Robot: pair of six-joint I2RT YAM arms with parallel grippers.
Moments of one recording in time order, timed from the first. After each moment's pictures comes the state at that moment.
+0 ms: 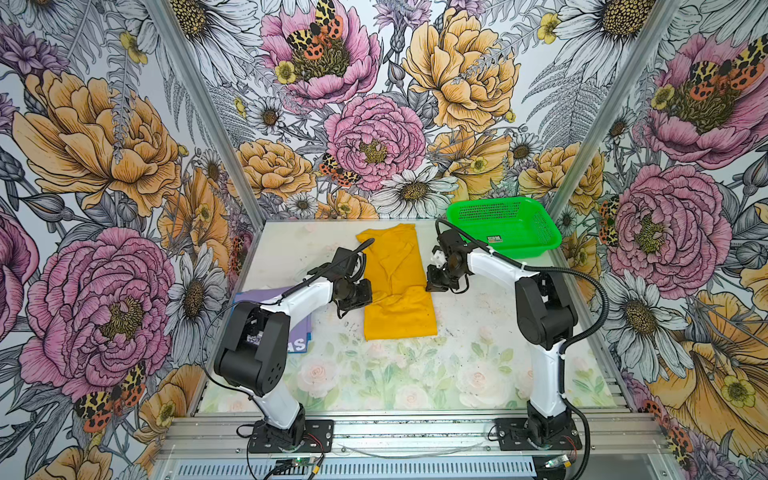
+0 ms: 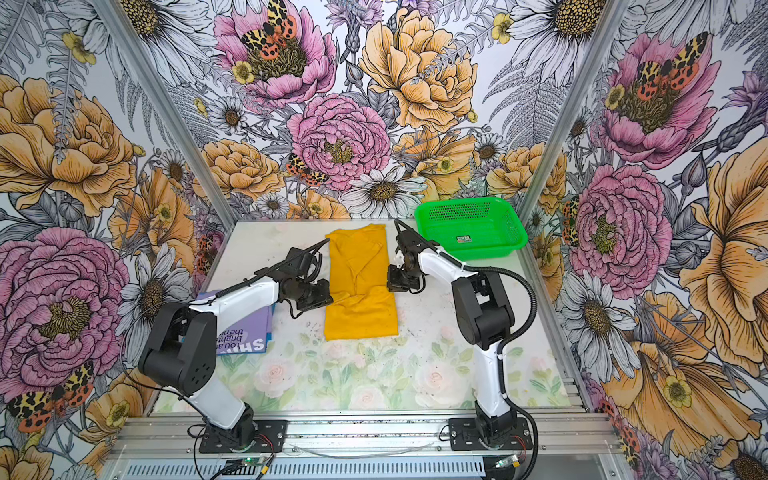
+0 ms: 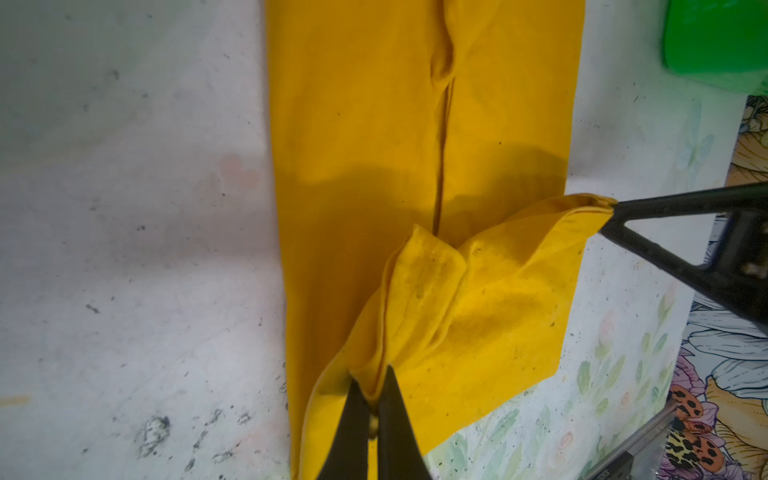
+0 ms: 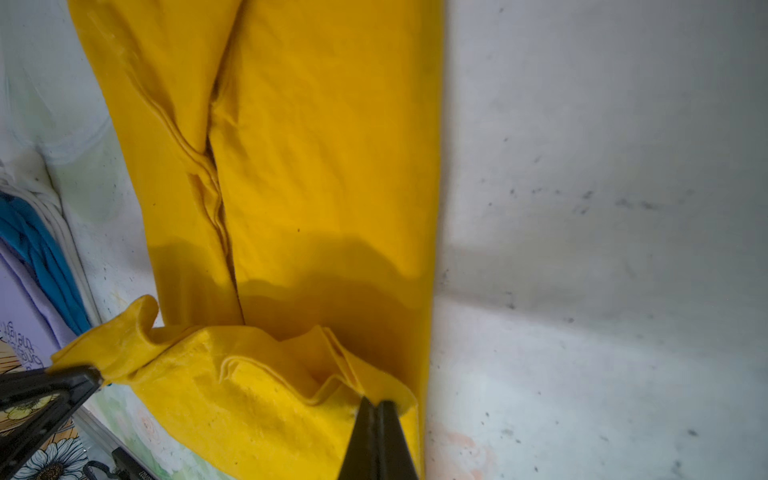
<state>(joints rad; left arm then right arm) -0.35 1.69 1.10 -0.52 0.31 -0.55 0.39 2.09 1.61 -0.78 -0.40 0.41</state>
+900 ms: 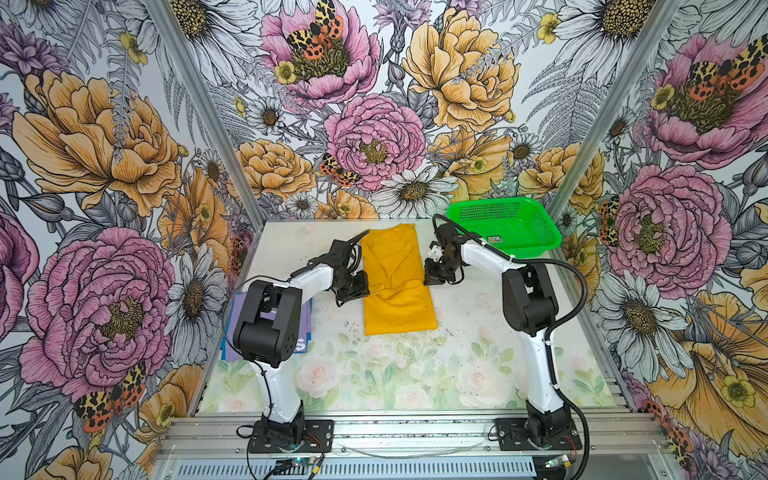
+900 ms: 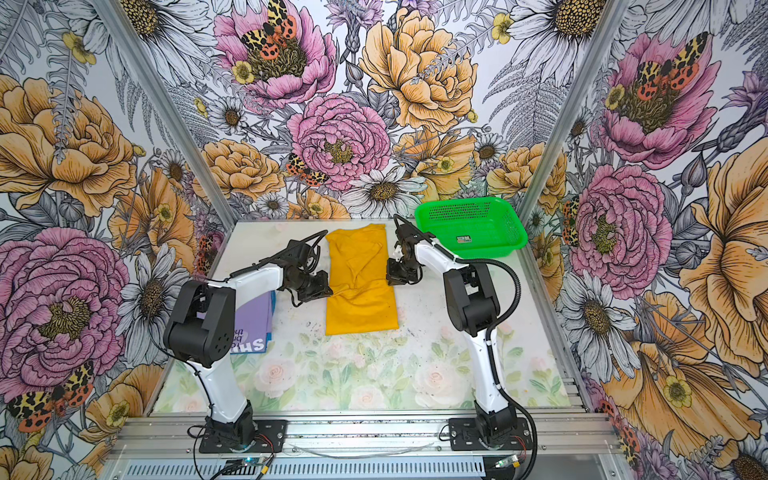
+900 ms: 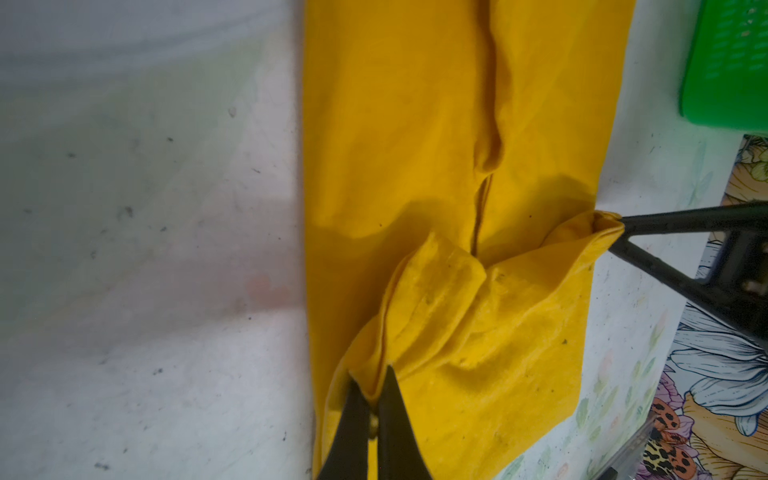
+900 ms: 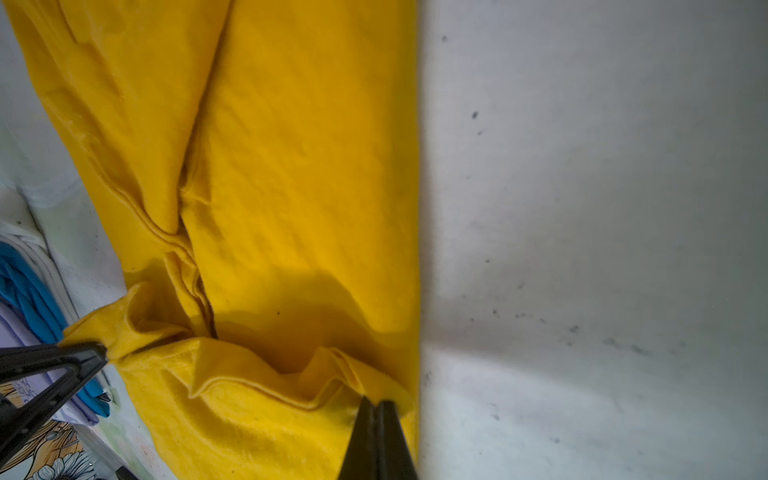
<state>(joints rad) -0.26 1.87 1.23 -0.51 0.38 -0.50 0.36 2.27 1.84 -0.88 -0.42 0.38</state>
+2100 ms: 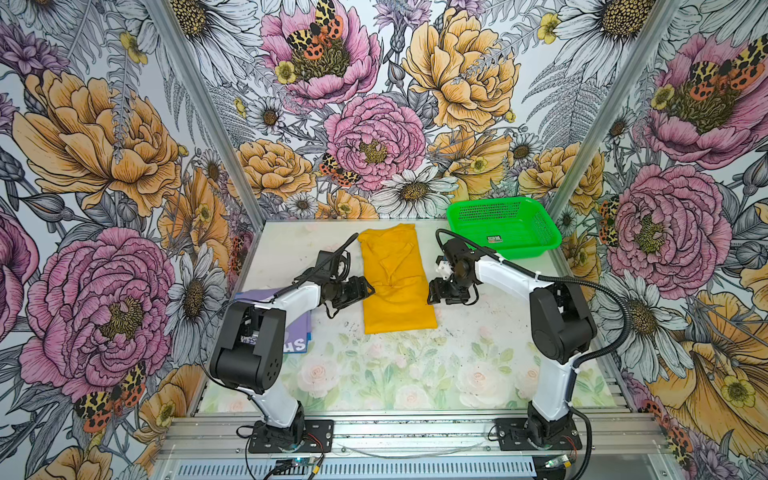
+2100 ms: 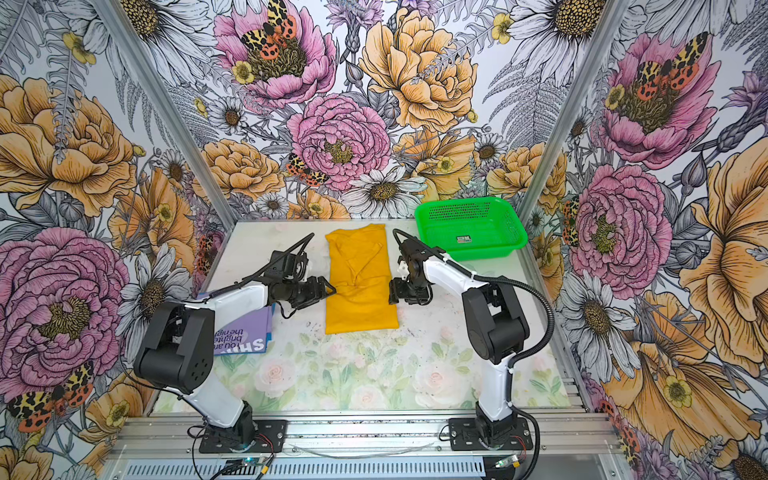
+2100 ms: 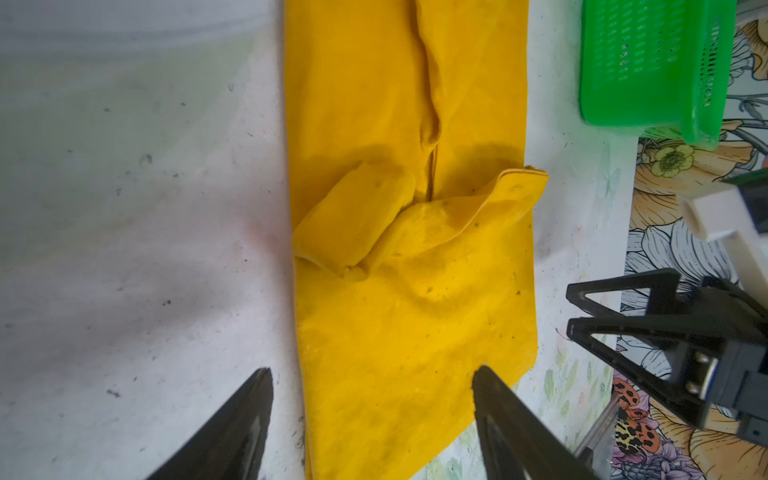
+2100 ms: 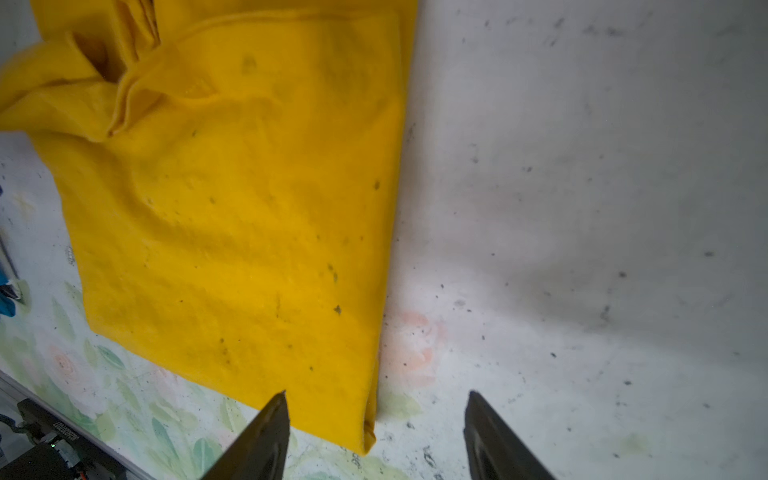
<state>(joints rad) -0.23 1.67 0.98 -0.30 0.45 -0.52 0.43 1.93 1.41 -0.84 -0.31 0.28</state>
